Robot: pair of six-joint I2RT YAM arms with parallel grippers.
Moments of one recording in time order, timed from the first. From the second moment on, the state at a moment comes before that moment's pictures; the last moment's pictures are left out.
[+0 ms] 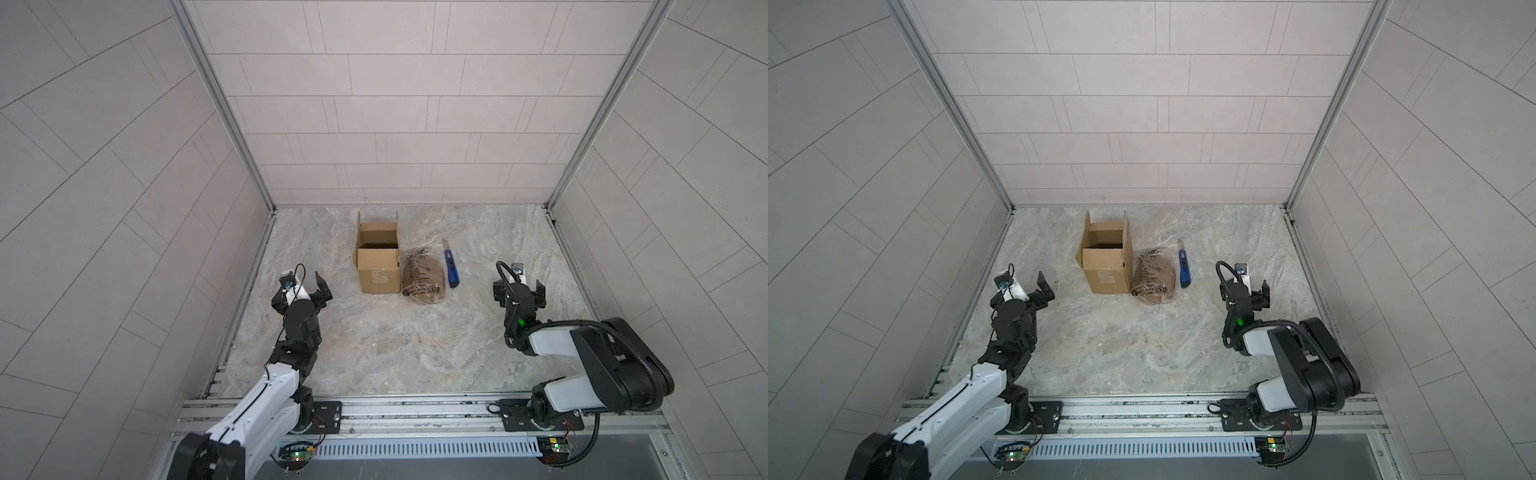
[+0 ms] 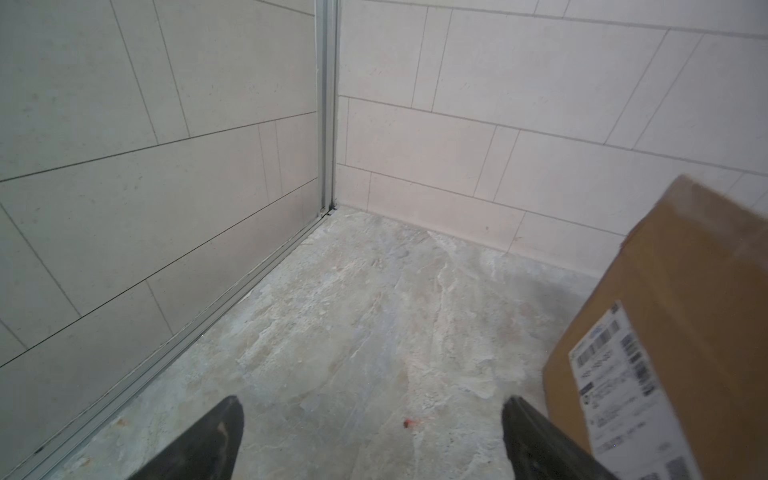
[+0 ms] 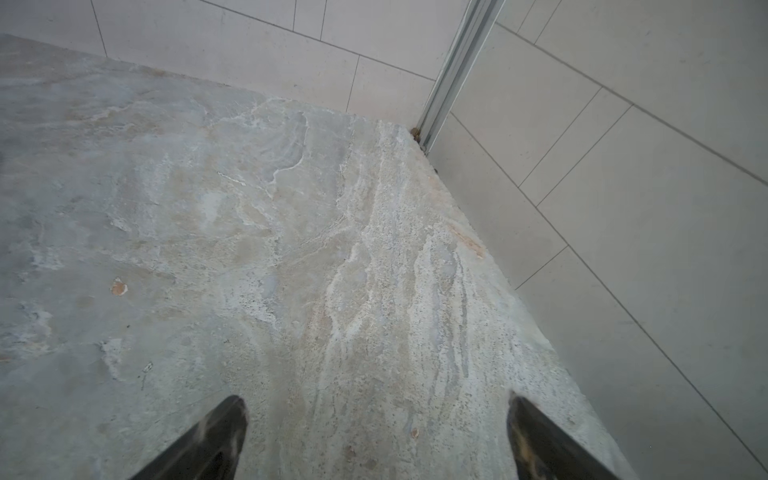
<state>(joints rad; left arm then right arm) -0.19 0.89 0.16 0.55 -0.57 -0.18 0.19 1.47 0.28 0.79 0.62 -0.08</state>
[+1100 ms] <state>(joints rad) -0.08 1.47 0.36 0.85 -0.16 0.01 0.12 1.58 0.37 0.87 0.45 -0.07</state>
